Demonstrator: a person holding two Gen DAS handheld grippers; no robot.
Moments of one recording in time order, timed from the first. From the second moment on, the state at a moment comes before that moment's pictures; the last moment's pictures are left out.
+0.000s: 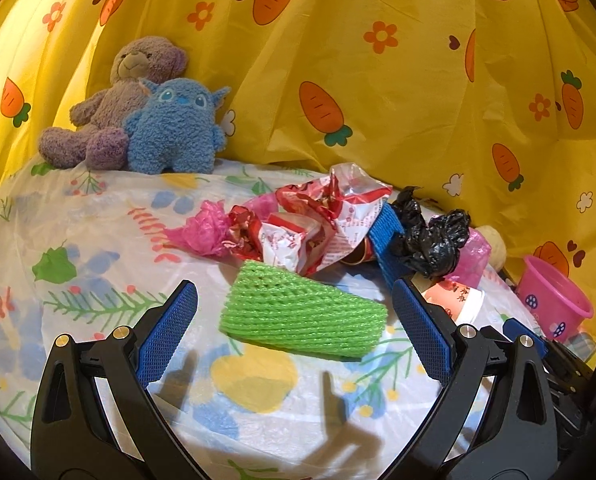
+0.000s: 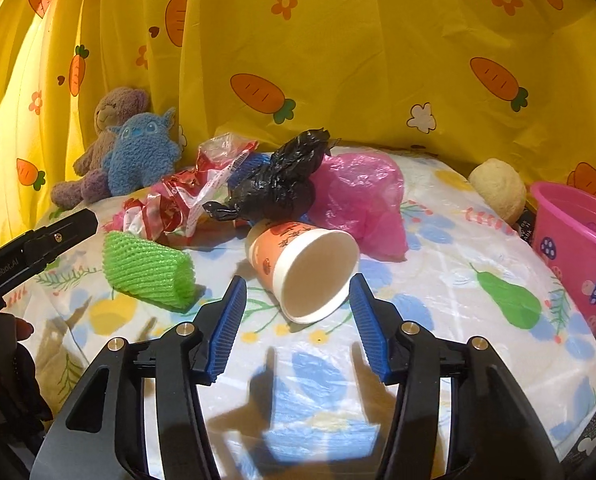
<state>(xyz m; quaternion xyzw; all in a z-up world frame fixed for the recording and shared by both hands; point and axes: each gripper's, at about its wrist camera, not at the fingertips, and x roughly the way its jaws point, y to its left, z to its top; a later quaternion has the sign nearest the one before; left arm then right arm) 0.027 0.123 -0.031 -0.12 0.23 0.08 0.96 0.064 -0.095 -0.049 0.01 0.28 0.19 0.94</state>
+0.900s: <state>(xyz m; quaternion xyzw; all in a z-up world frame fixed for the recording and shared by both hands) 0.072 0.158 -0.070 -0.21 0.33 0.00 0.92 0.062 -0.108 -0.045 0.01 0.28 0.24 0.93</state>
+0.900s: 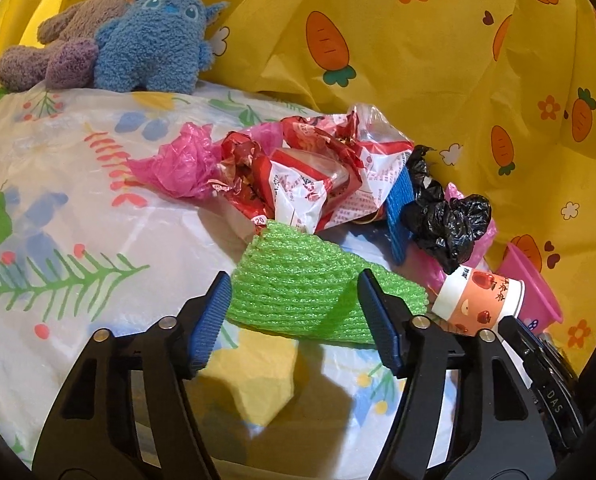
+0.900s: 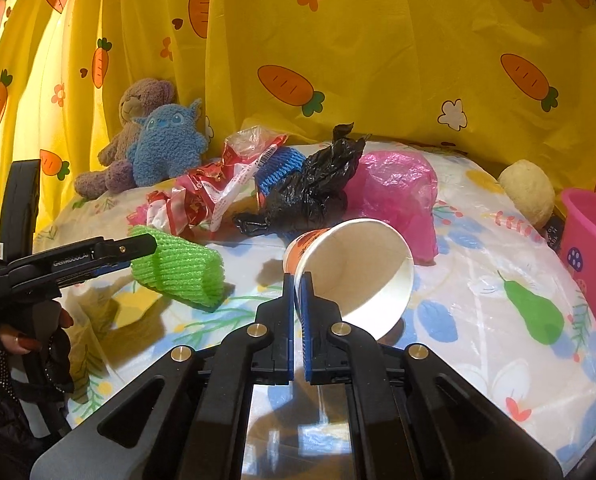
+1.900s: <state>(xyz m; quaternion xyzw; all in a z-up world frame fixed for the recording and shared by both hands) 0.092 0.122 -0.074 -0.17 0.36 -0.02 0.92 0.045 -0.140 -0.045 0.03 0.27 0.22 0.94</state>
